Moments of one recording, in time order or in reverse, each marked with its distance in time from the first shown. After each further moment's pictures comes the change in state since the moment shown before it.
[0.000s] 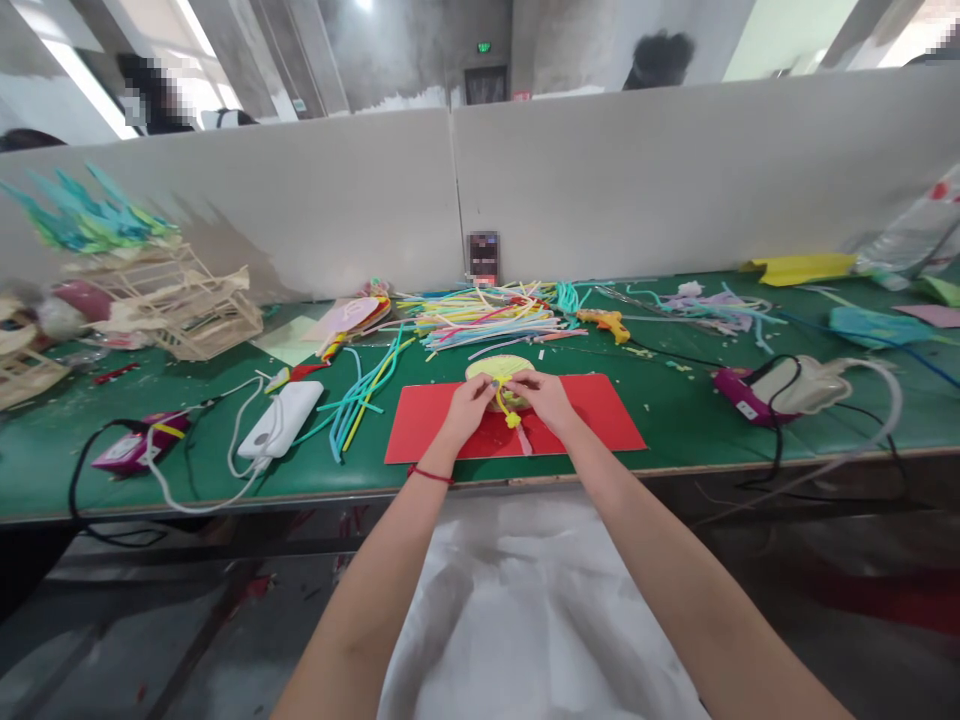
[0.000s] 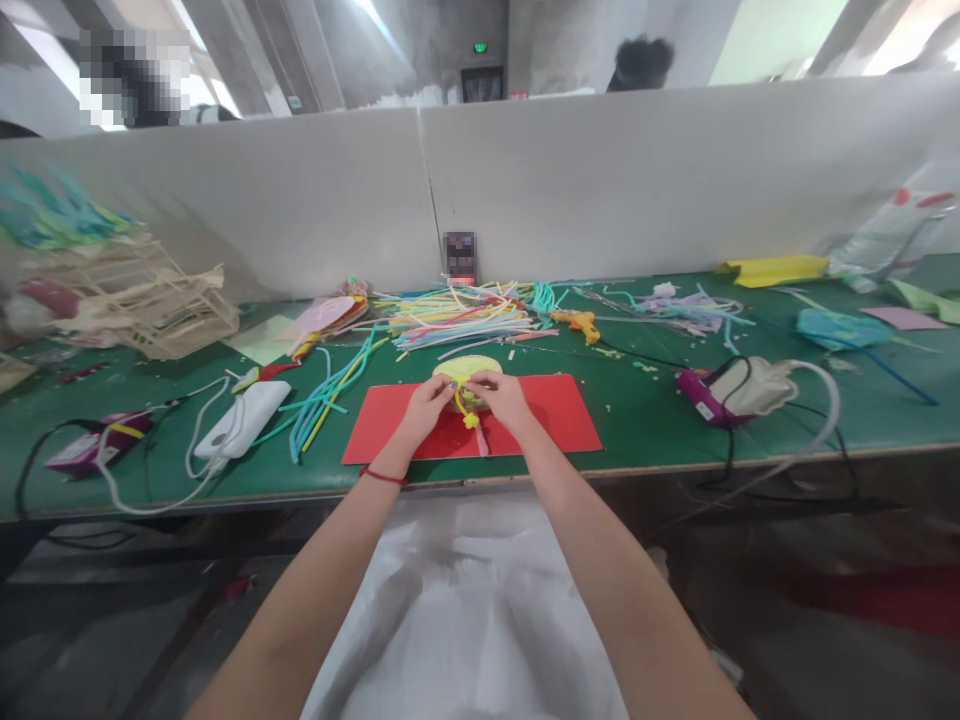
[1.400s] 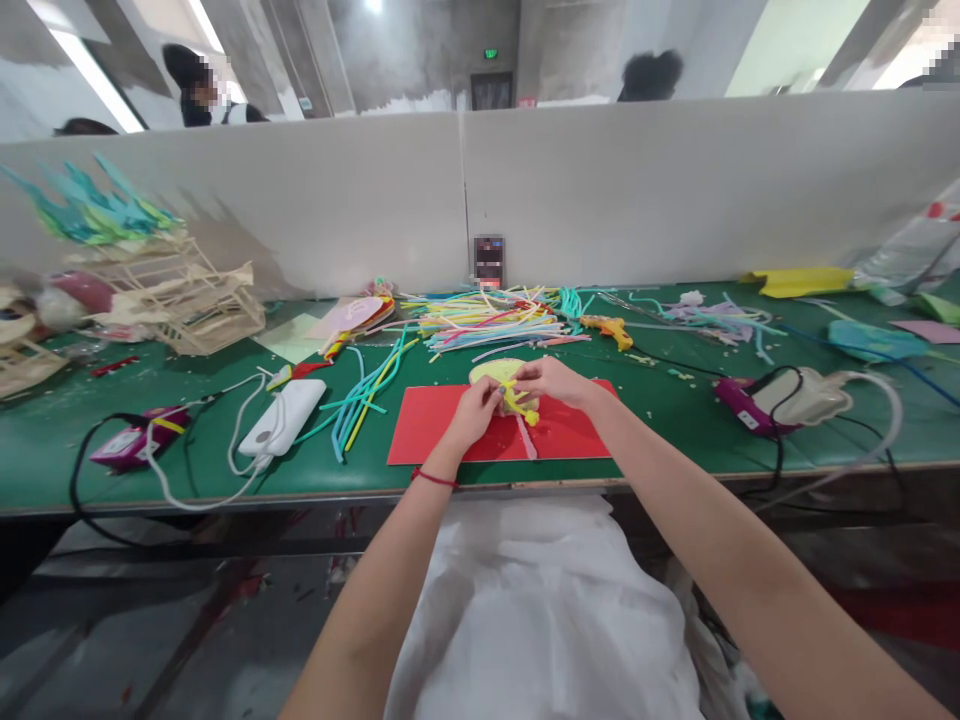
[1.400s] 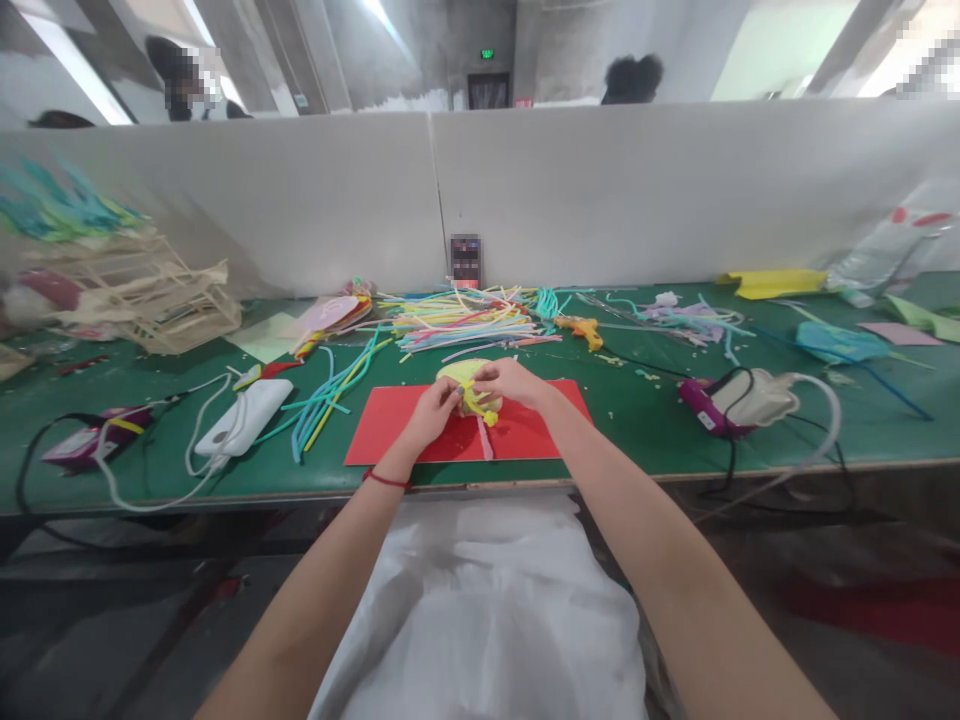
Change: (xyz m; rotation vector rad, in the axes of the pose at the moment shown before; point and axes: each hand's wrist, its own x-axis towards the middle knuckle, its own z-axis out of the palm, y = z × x) left_hand -0.005 0.008 0.001 0.025 -0.064 0.024; right_hand 0.029 -0.035 -0.025 -0.195 -0.482 0.179
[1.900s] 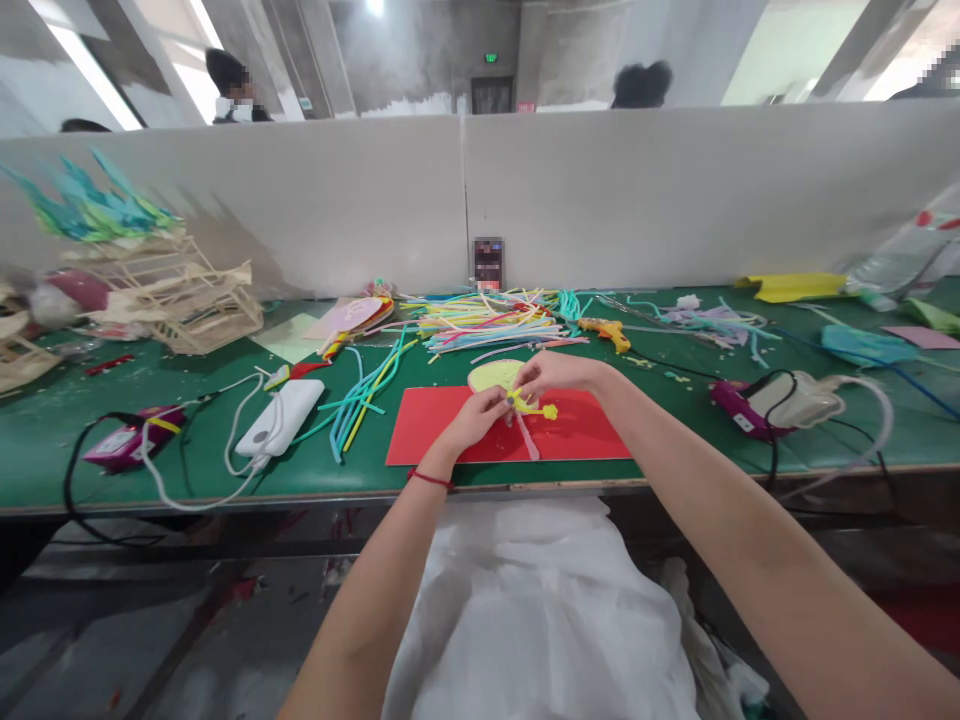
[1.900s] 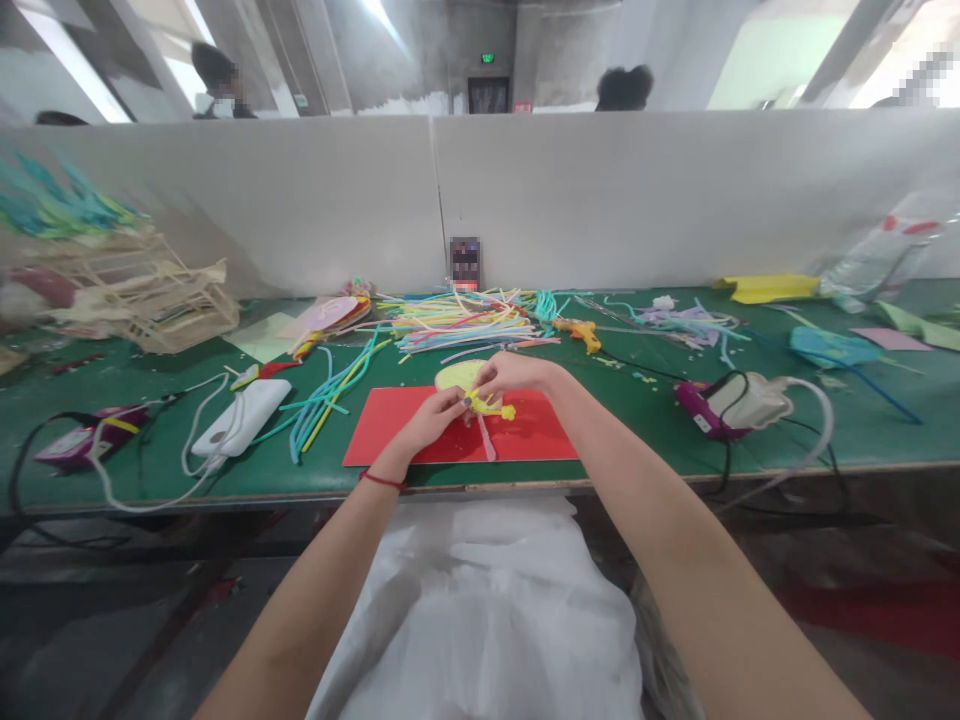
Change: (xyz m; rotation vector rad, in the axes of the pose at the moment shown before) left_hand -0.004 0.012 -0.006 -0.031 -0.239 0.032; right_hand 0.004 -0.032 -0.021 -0.238 -0.327 0.126
